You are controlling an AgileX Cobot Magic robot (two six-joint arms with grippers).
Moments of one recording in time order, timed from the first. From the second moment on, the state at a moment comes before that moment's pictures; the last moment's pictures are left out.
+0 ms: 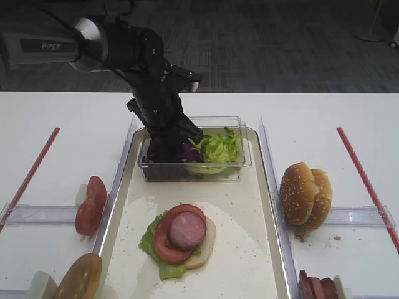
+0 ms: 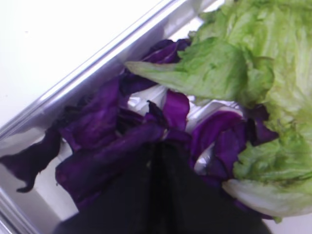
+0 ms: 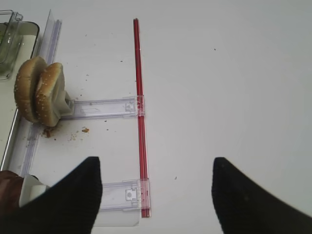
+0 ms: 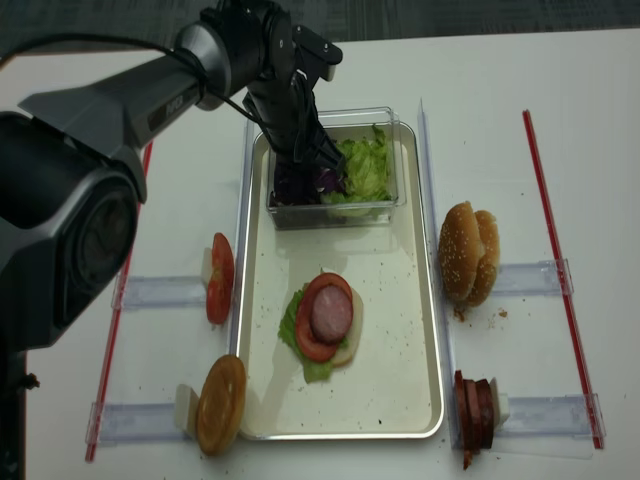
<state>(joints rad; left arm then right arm) -0.46 2.24 -1.81 -0.06 0.91 0.18 -0.06 0.05 -0.48 0.00 1.13 0.02</state>
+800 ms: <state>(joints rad) -0.46 2.24 -1.81 -0.05 0.92 0.18 -0.06 0.05 -0.48 0.00 1.13 0.02</state>
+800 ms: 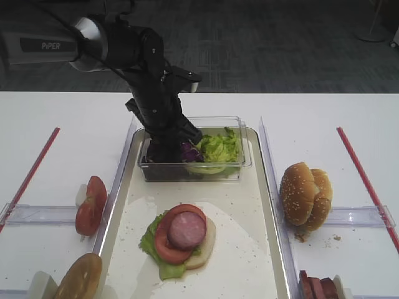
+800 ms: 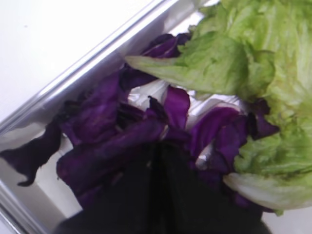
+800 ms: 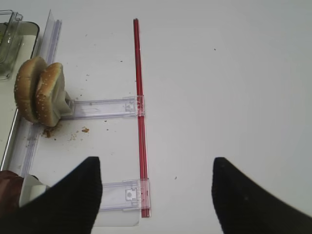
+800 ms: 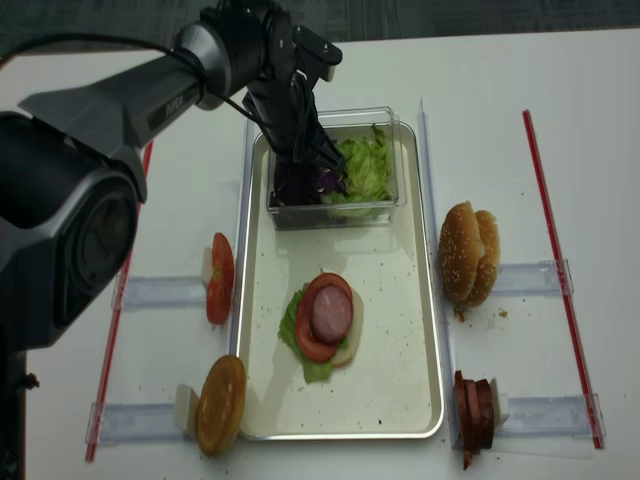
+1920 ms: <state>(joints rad) -0.46 2.24 -2.15 -0.03 1.23 0.18 -0.06 0.05 -0.48 0.00 1.13 0.02</state>
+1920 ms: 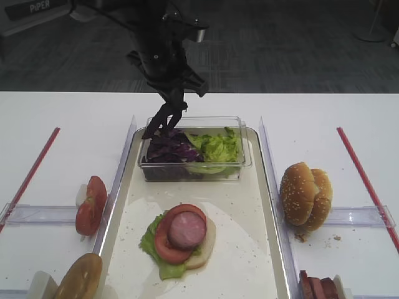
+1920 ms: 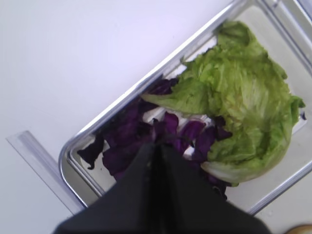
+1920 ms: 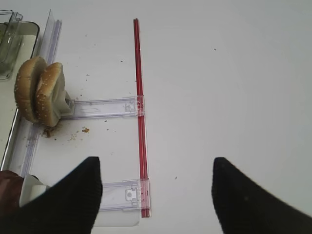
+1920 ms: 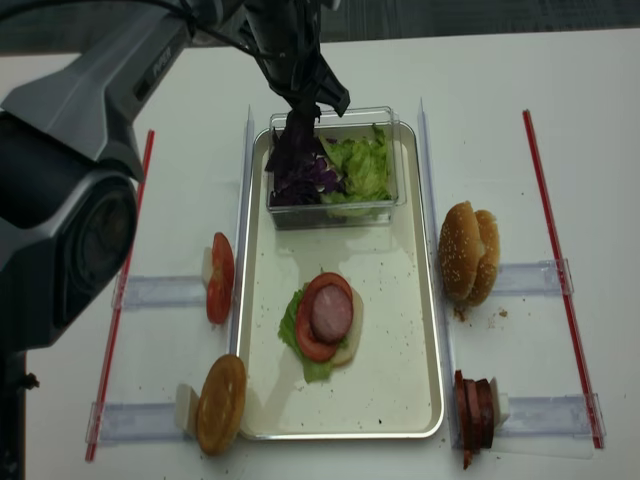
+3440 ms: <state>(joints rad) -0.46 2.20 -2.27 -0.12 1.25 0.10 -0.06 0.05 -0.48 0.00 1.13 0.02</state>
